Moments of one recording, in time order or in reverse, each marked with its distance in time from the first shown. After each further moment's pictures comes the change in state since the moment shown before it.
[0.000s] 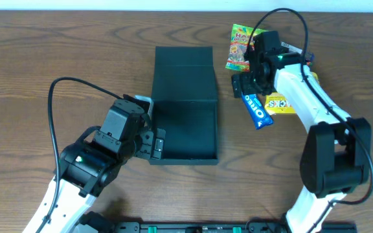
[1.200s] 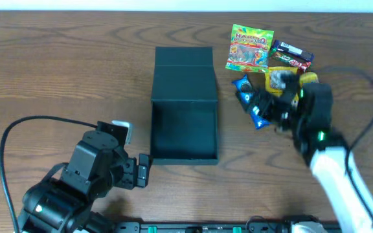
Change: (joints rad) left arm 0.000 -0.253 0.003 -0.235 0.067 -0.092; right arm -0.133 -0.658 -0.602 0.525 -0.584 0.585
